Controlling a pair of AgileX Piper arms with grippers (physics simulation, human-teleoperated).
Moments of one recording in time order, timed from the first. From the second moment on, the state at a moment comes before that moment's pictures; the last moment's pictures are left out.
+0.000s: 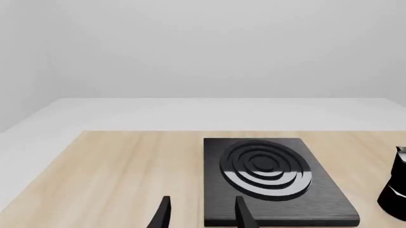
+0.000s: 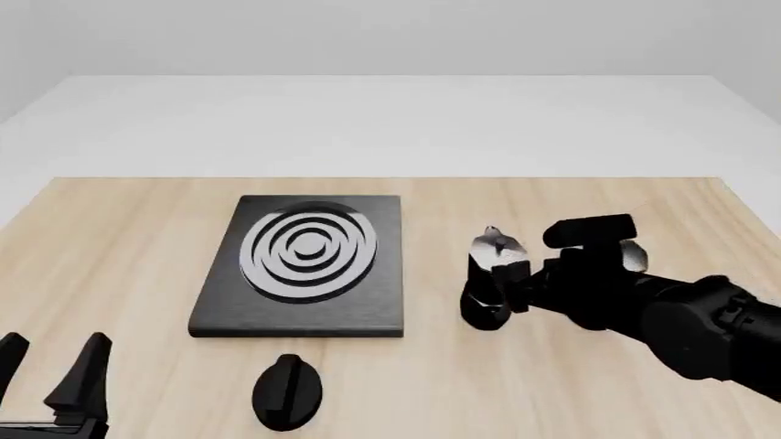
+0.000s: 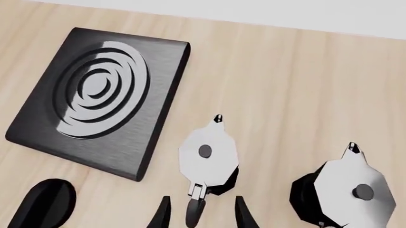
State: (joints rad) left arm 0.00 0.01 0.00 0.00 0.00; right arm 0.39 1.24 -0.62 0.09 0.18
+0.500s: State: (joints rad) left arm 0.00 0.01 0.00 0.00 0.00; right arm 0.40 1.32 -0.62 0.04 0.20
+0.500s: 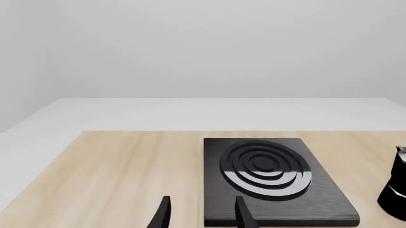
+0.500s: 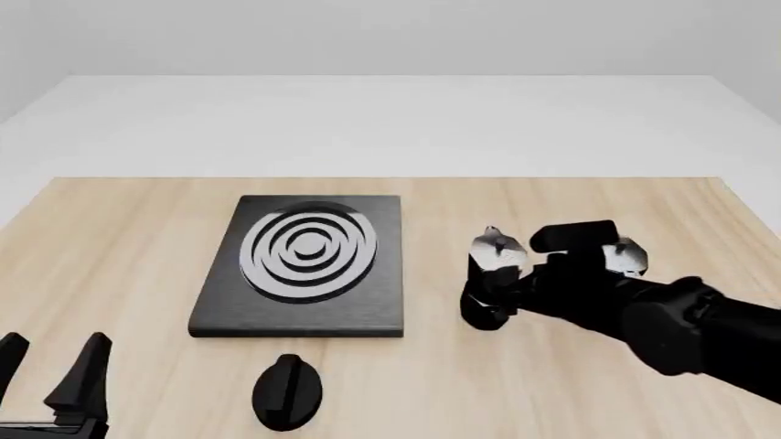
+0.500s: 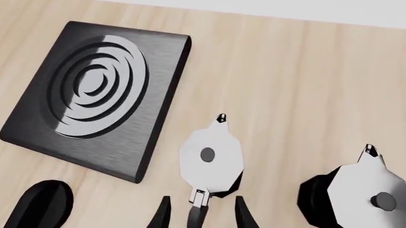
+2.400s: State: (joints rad) left arm 0.00 0.01 0.00 0.00 0.00; right arm 0.52 1.33 -0.76 -0.13 -0.07
